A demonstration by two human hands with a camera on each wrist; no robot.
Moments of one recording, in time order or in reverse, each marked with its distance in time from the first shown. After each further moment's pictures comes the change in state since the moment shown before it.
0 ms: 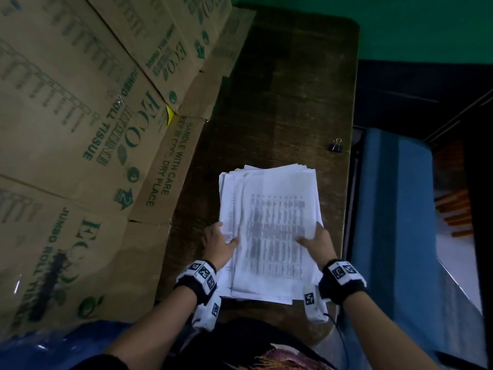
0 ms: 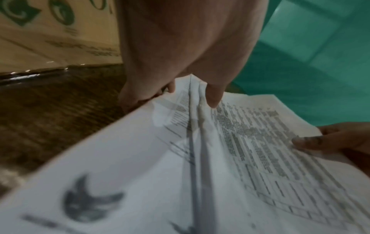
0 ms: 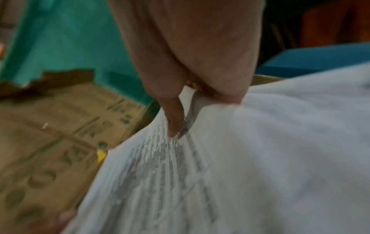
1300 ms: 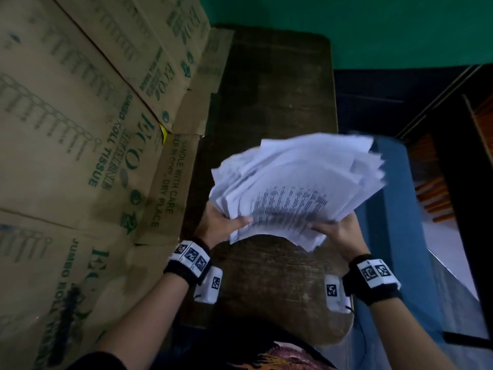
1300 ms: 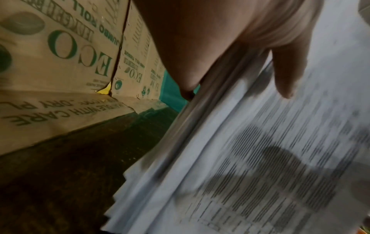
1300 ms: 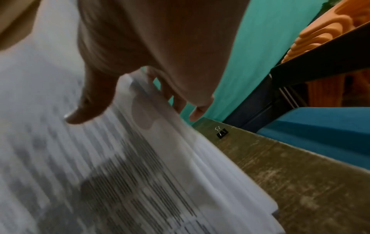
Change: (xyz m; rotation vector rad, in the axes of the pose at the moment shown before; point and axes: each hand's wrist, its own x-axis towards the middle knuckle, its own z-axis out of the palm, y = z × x) left_hand 0.002 0.063 -0.106 -0.382 -0.123 0.490; right_hand -0.059 -0.091 -0.022 0.312 0.143 -0.373
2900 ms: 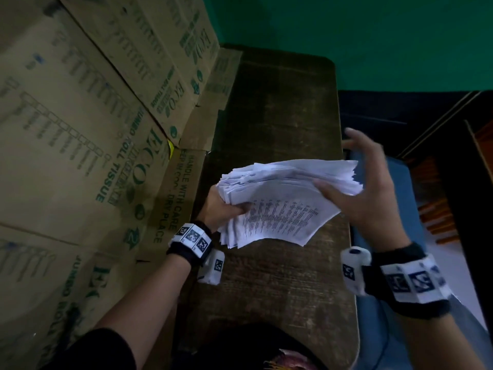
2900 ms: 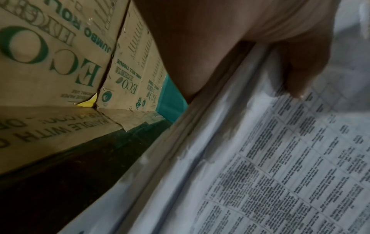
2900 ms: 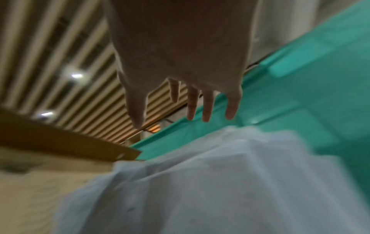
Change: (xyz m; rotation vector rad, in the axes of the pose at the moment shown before) left_hand 0.058 0.040 -0.023 -0.221 -0.013 0.196; right_hand 0.018 -0.163 0.024 -0.527 0.095 -0.599
